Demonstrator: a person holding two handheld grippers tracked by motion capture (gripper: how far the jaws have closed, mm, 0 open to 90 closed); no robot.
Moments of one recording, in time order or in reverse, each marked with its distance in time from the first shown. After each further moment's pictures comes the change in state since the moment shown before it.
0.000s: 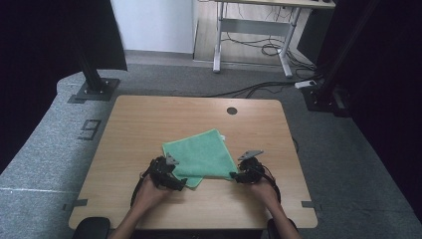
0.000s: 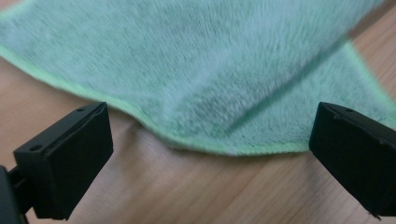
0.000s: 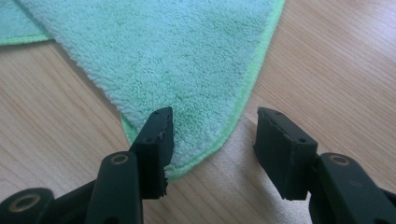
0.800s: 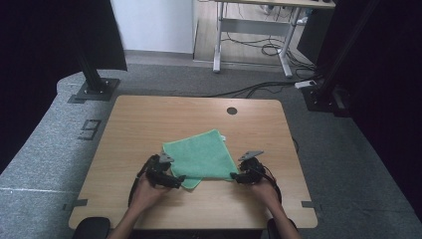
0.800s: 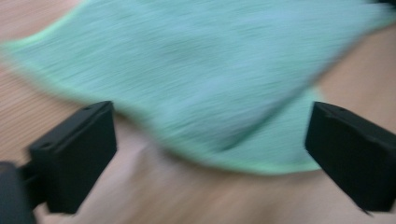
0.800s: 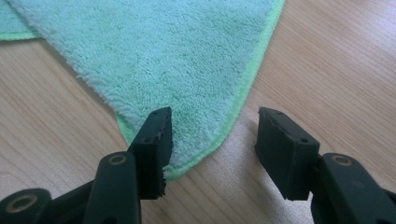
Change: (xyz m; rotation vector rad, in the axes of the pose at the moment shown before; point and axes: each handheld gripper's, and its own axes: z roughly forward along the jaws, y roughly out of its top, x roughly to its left) left arm -0.005 0.006 -0.021 -0.121 -0.097 -0.032; right arm -0.001 -0.002 -0.002 0.006 0.004 -0.002
